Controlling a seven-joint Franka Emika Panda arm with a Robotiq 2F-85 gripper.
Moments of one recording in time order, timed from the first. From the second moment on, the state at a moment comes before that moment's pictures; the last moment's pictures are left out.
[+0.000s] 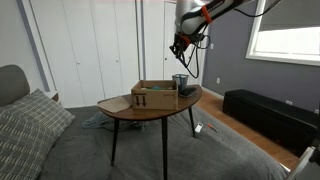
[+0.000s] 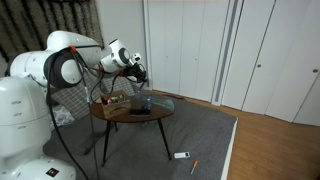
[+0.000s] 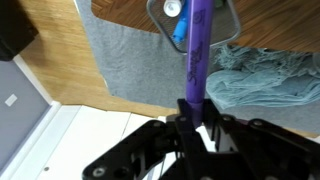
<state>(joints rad) 0.16 0.23 -0.05 -1.68 -0.51 2.33 0.54</state>
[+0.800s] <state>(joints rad) 0.19 0.34 -0.08 -1.68 -0.82 2.35 1.05</state>
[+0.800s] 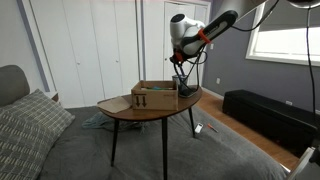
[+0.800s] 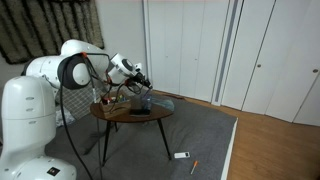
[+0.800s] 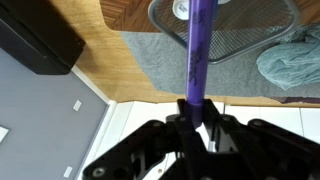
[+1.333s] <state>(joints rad) 0.20 0.35 -0.07 -1.67 -0.89 2.35 1.13</state>
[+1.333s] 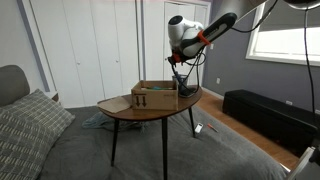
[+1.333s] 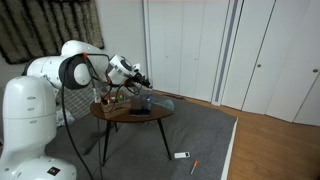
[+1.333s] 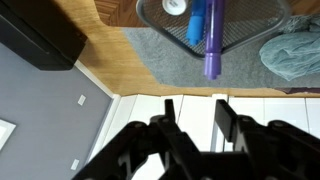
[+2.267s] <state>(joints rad) 0.16 0.05 0.08 -1.69 -0.23 2.08 0.31</state>
